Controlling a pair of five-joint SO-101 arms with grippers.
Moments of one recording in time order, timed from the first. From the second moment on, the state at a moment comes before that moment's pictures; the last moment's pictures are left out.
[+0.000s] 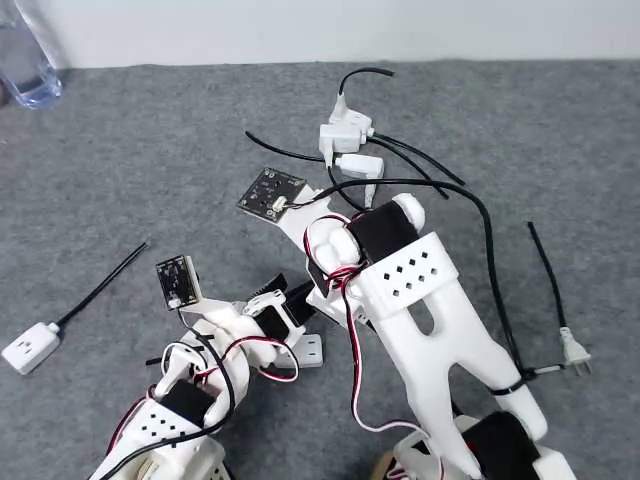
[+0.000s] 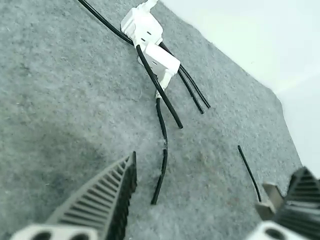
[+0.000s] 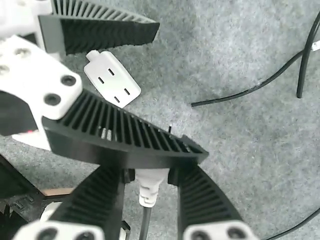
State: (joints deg) left arm 24.4 -67.8 95.4 14.1 52.2; right arm -34.0 -16.5 4.4 100.0 24.2
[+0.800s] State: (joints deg) left arm 28.5 -66.9 96.7 24.4 50.6; right arm -35.3 -16.6 -3.4 100.5 24.7
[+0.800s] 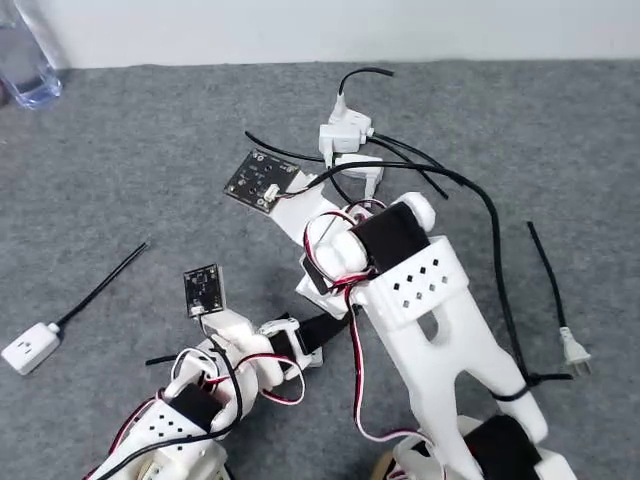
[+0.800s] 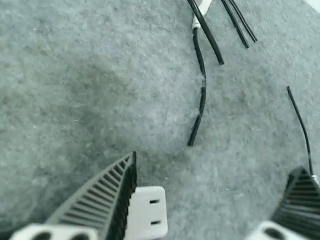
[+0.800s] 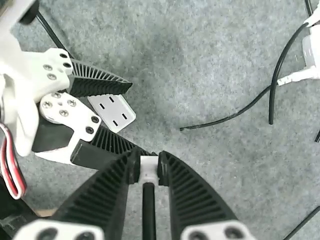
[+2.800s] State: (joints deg) left arm -22.4 -66.9 96.7 19.6 40.9; right arm -48.1 -24.1 35.4 70.4 50.9
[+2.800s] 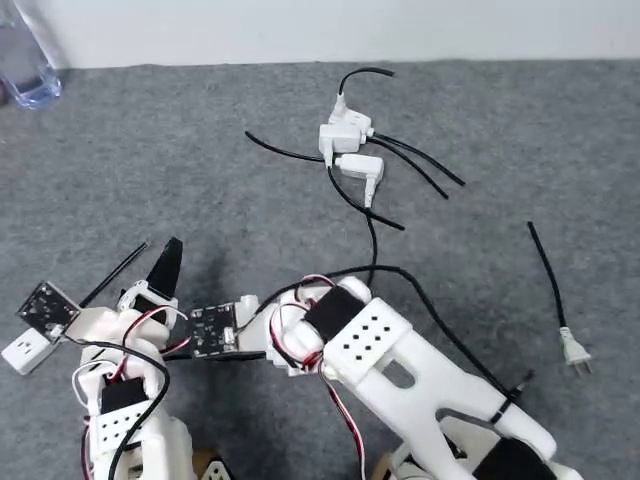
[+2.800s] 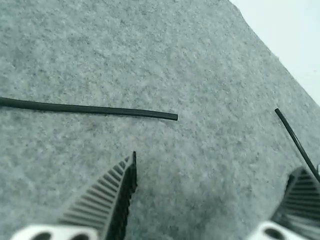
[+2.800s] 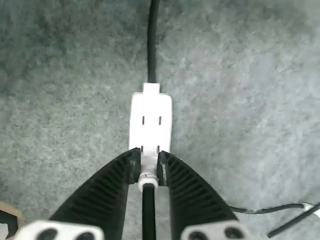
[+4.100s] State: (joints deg) left arm -22.4 -66.9 96.7 19.6 40.9; right arm -48.4 -21.1 38.4 64.5 49.8
